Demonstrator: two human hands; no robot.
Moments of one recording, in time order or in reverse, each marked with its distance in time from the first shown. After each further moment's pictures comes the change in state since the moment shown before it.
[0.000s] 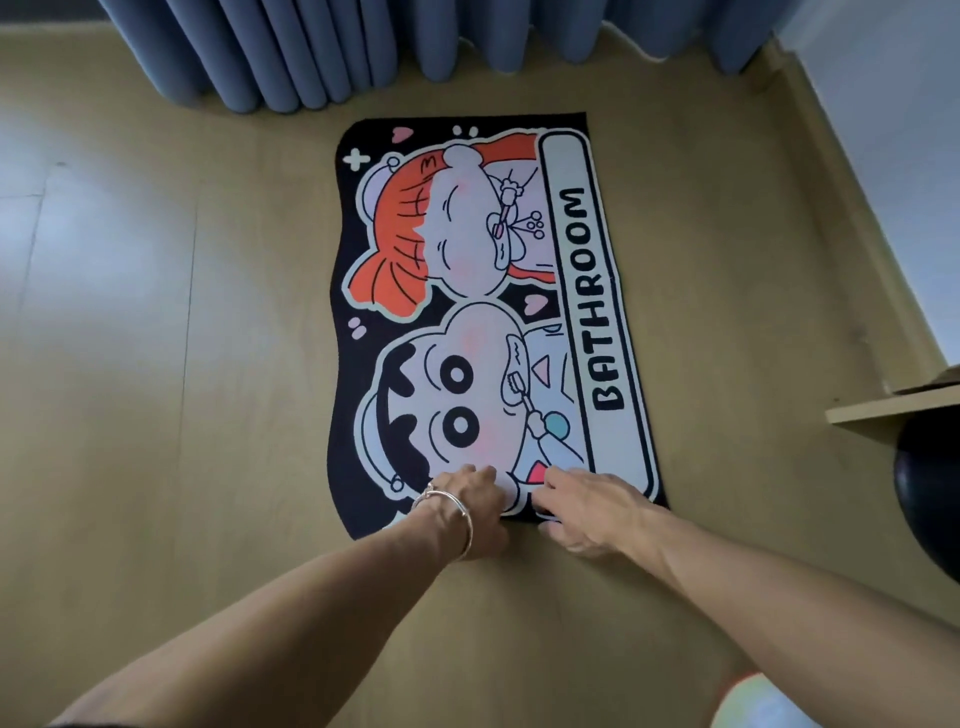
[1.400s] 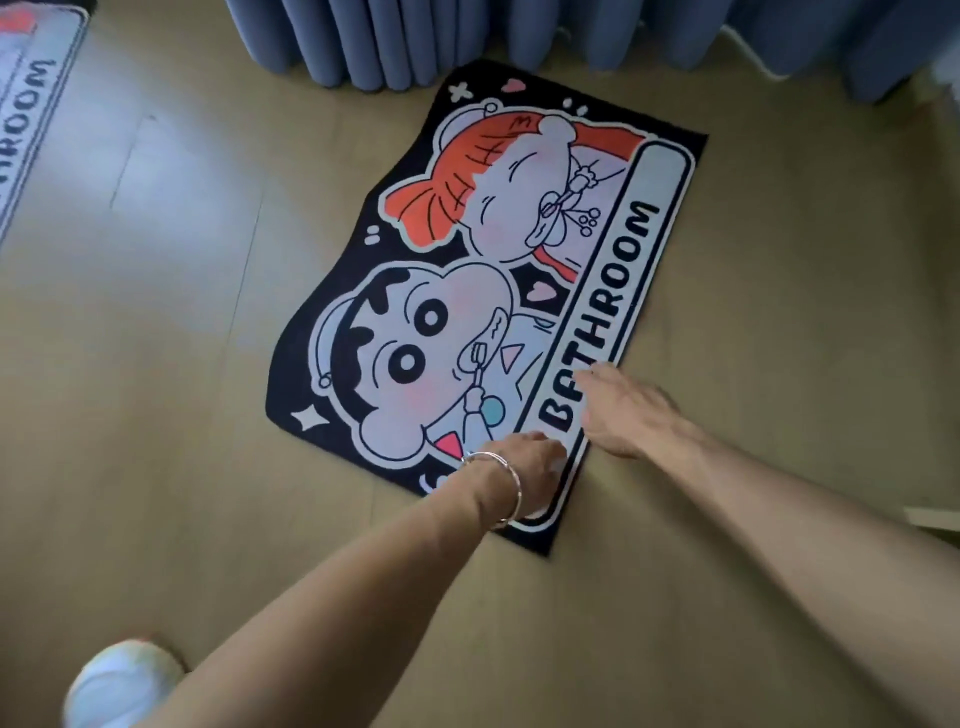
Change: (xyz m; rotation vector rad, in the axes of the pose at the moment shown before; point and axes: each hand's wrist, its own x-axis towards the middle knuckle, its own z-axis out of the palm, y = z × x) left_hand 0.054 0.000 -0.037 -0.344 0.162 0.022; right_hand 0.060 0.050 -0.099 0.058 0.301 0.203
